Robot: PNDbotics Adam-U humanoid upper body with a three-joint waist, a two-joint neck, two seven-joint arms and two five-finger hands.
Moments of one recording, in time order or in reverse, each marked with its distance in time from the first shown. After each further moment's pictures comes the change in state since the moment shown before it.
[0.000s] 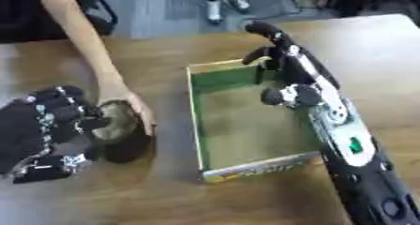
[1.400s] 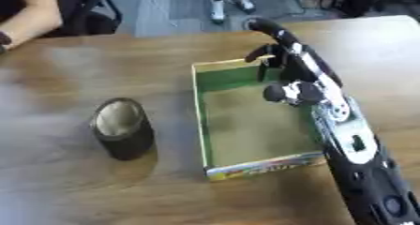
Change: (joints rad) left arm -0.043 -0.011 0.313 -0.016 1.594 0.217 -1.055; right arm 0.000 -0.010 -0.006 0.000 -0.001 0.003 -0.005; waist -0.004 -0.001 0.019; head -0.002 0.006
